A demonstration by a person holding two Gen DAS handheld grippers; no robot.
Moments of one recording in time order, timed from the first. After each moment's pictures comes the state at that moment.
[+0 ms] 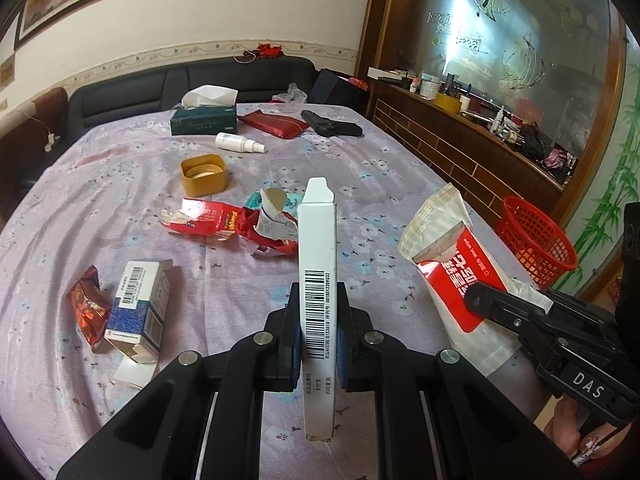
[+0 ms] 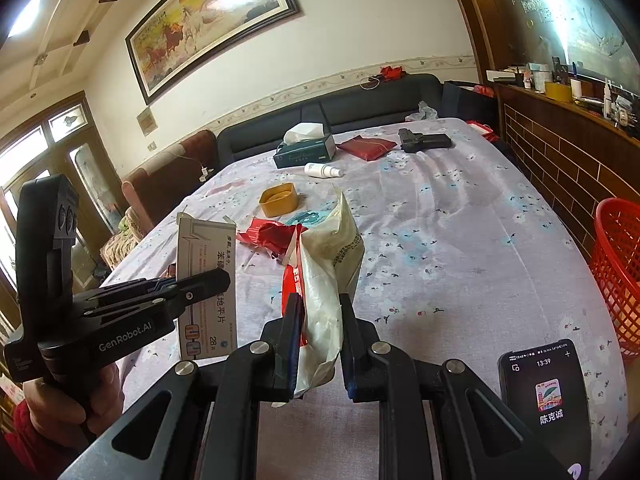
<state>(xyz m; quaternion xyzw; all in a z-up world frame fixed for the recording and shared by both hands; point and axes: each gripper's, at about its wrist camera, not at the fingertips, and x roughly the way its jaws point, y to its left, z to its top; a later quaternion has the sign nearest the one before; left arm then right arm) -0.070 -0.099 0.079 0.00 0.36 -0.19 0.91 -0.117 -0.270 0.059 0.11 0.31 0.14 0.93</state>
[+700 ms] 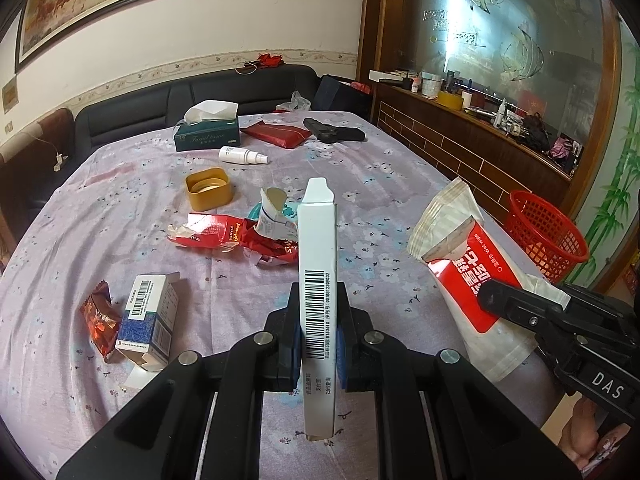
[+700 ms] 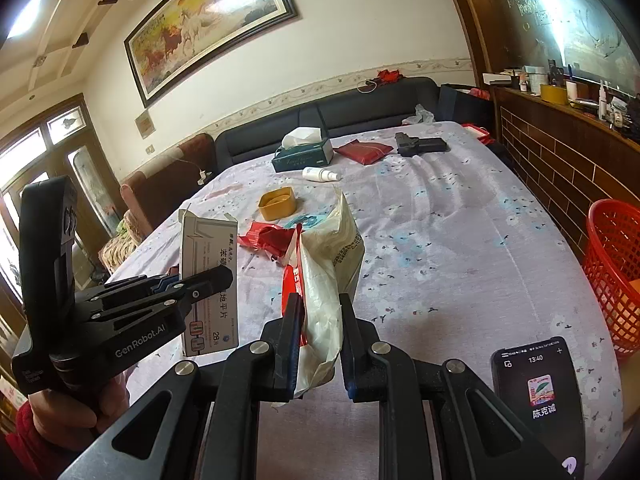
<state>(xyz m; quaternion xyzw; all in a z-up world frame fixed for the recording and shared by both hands) -0.077 -0.109 0.083 0.03 0.34 -0.18 0.92 -0.124 -0.272 0.065 0.12 0.30 0.13 0.94</state>
